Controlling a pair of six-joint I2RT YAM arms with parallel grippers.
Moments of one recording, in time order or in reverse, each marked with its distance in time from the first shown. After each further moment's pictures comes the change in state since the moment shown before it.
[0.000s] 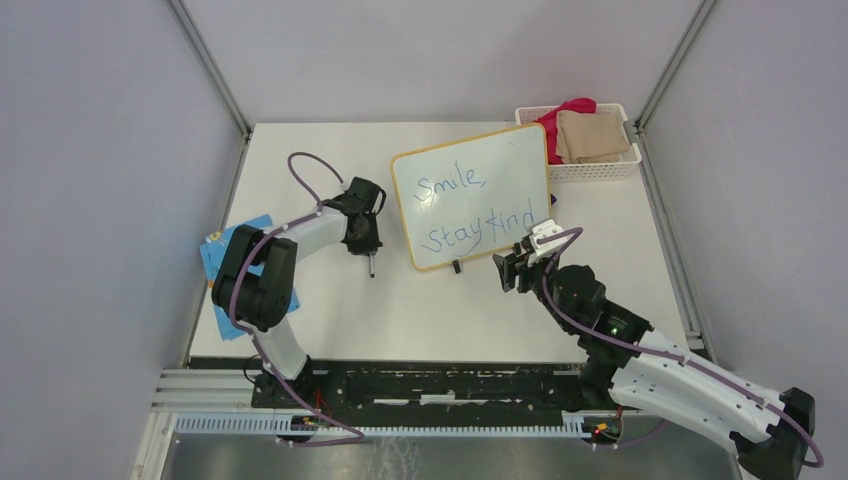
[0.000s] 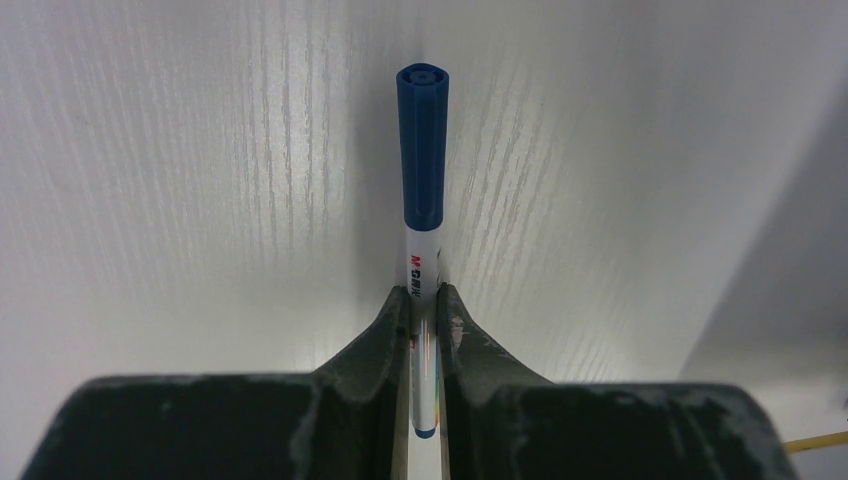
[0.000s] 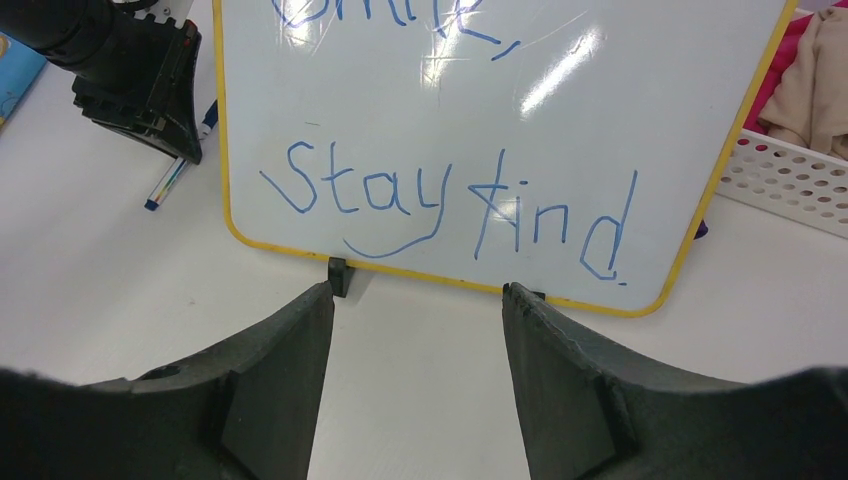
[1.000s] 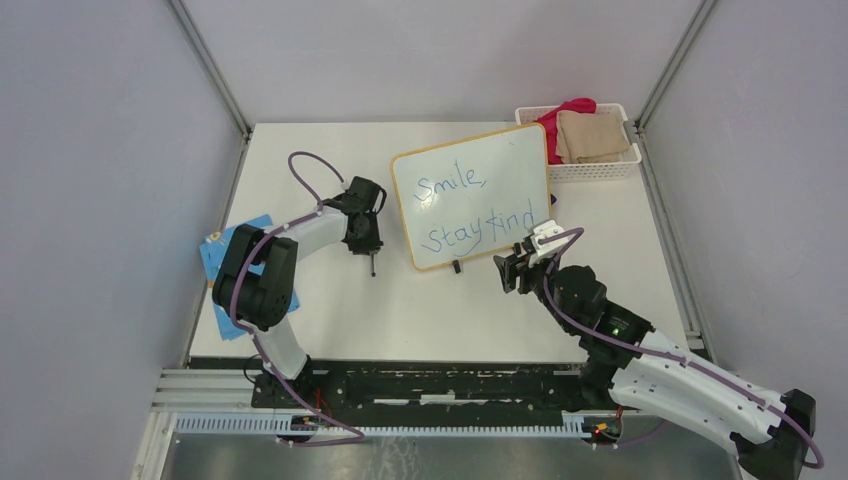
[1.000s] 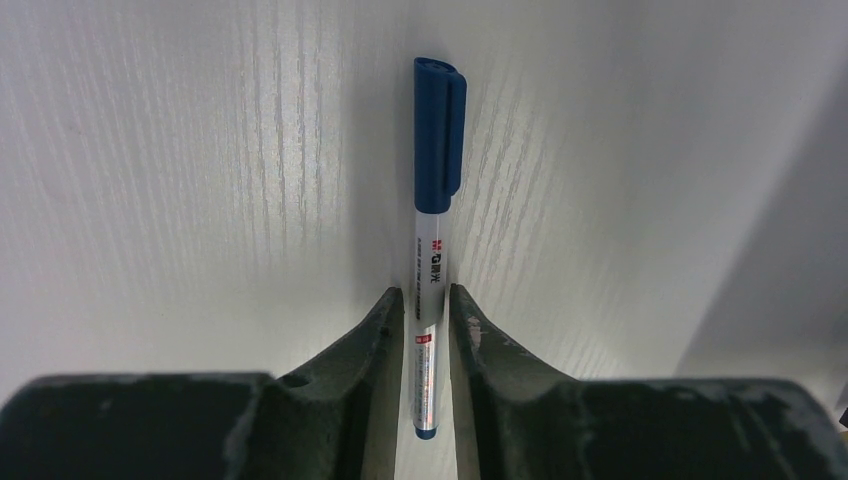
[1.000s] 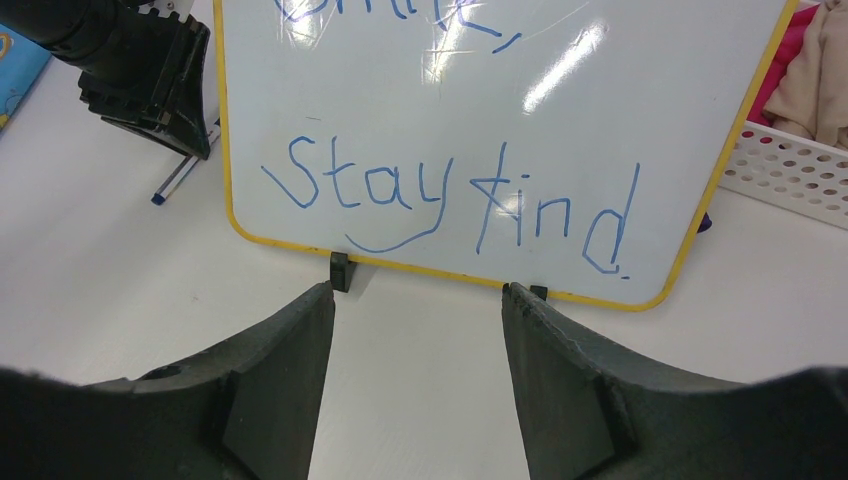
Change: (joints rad) left arm 0.000 0.006 0.007 0.007 0.005 0.000; right arm 0.000 -0.012 0.000 -0.020 -0.003 0.014
